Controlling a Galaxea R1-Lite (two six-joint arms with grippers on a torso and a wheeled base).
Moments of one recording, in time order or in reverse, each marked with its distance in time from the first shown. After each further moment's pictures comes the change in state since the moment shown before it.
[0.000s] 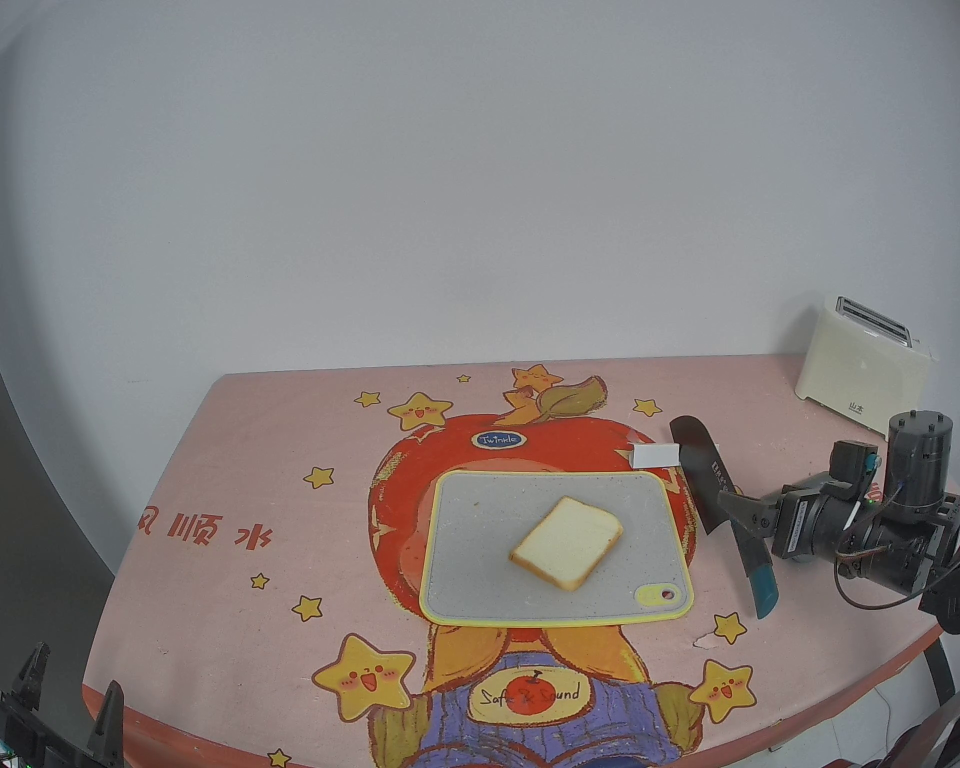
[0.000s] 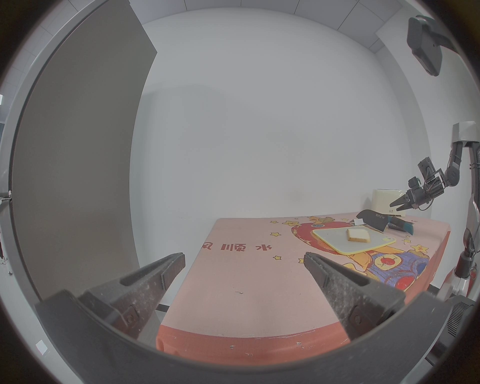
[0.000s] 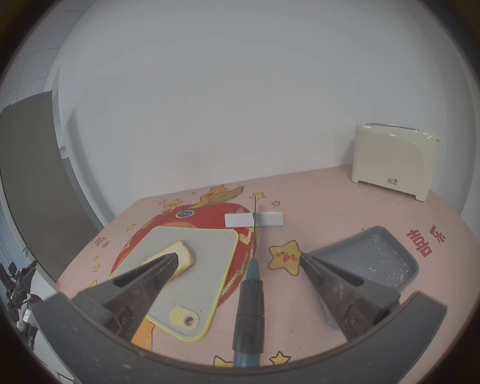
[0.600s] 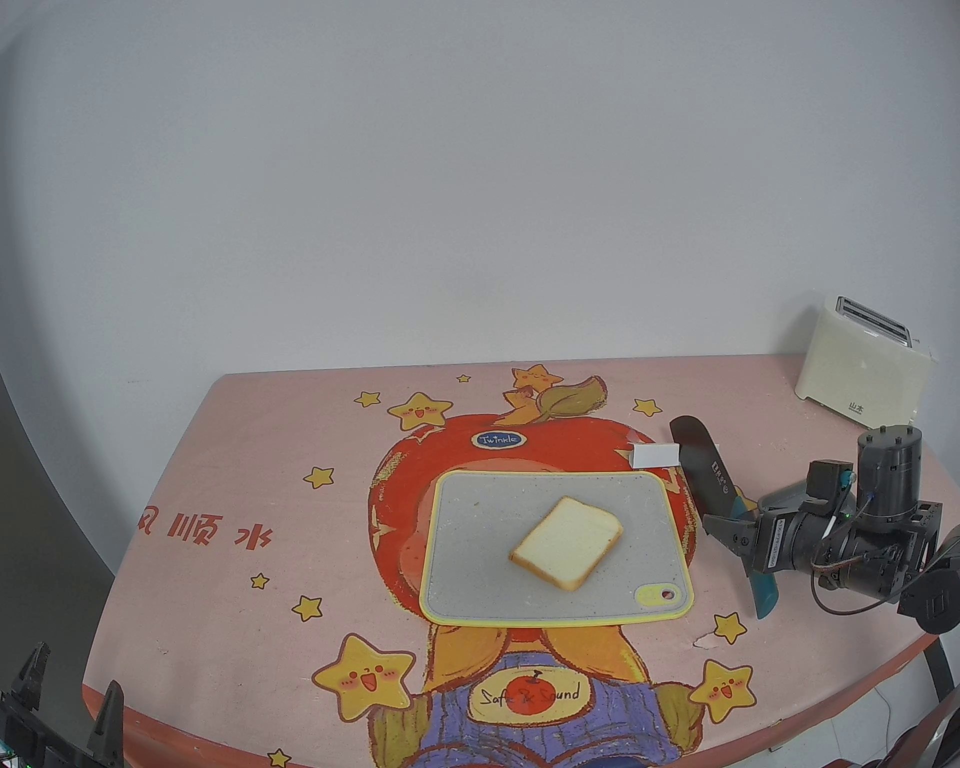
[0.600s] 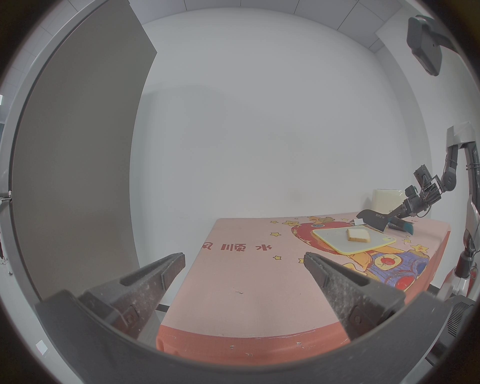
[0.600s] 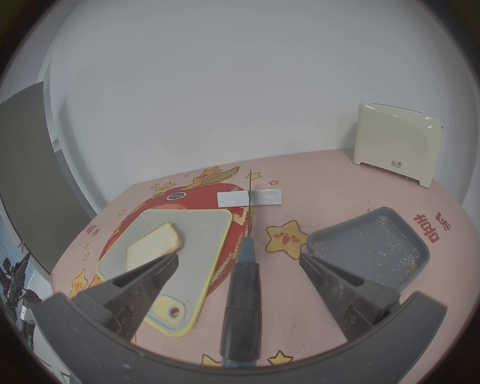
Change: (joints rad) left arm 0.000 0.000 0.000 0.000 0.000 0.000; right arm 0.001 0.094 0.002 -0.010 -0.001 0.003
